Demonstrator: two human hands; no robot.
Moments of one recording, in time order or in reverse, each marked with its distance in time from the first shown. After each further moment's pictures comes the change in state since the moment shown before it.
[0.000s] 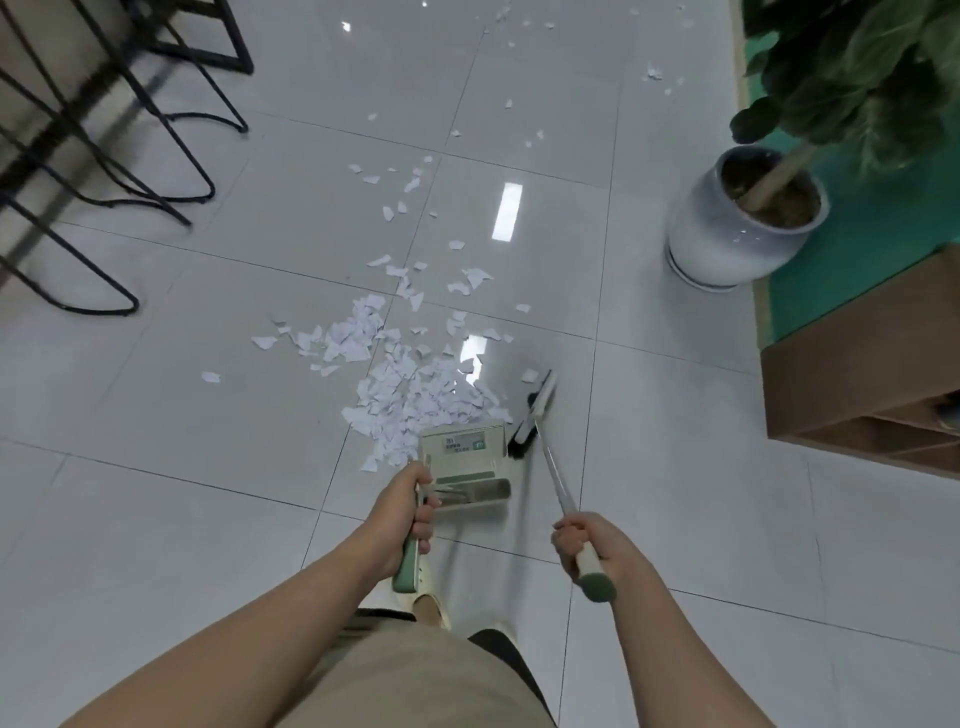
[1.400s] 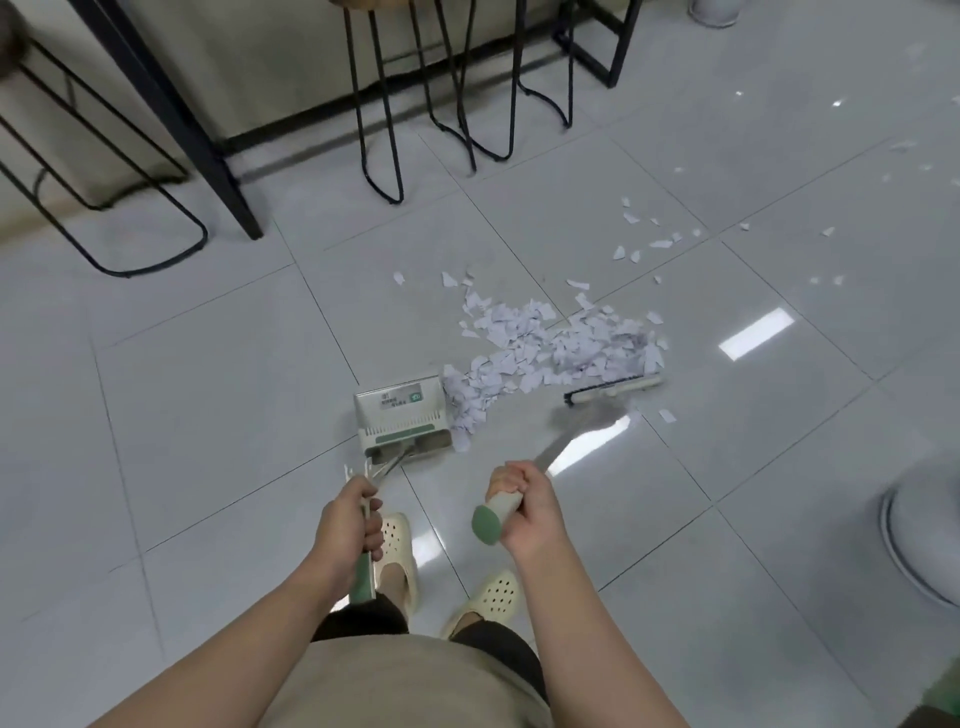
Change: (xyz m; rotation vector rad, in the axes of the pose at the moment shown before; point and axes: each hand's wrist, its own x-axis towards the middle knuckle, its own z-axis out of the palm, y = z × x) left_hand -0.009 -0.069 0.106 -0.779 0.652 0.218; right_hand 0.001 -0.092 0.116 -0.266 -0.375 0.208
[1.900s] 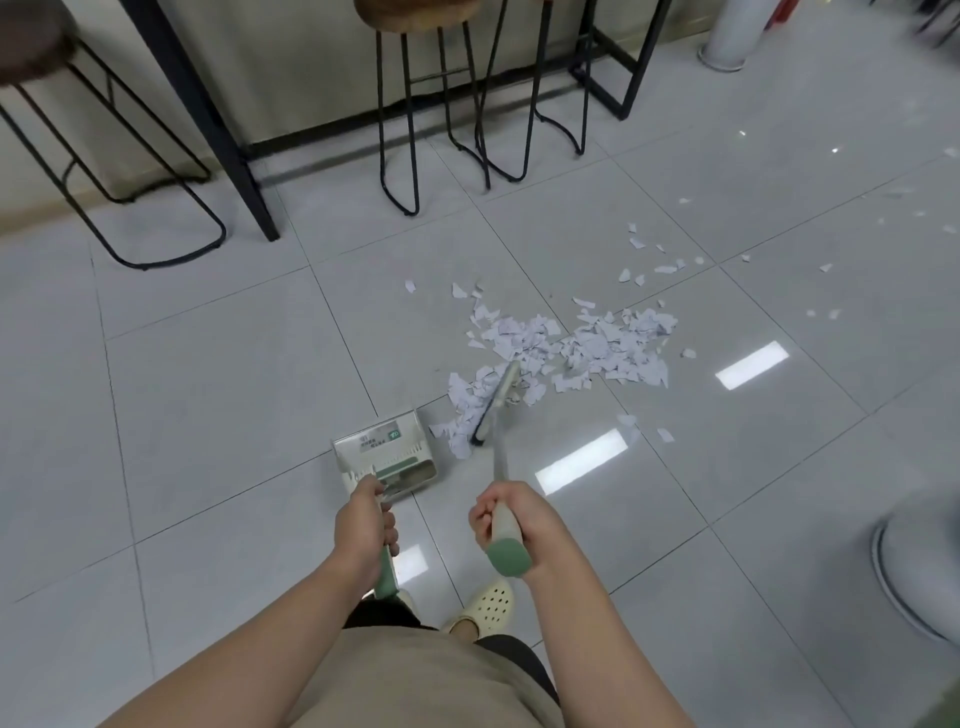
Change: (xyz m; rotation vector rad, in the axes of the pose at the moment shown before) left_hand -0.005 -0.020 -0.002 -0.139 0.119 -0.035; right_hand -0.036 0.035 0.003 -0.741 0.238 0.040
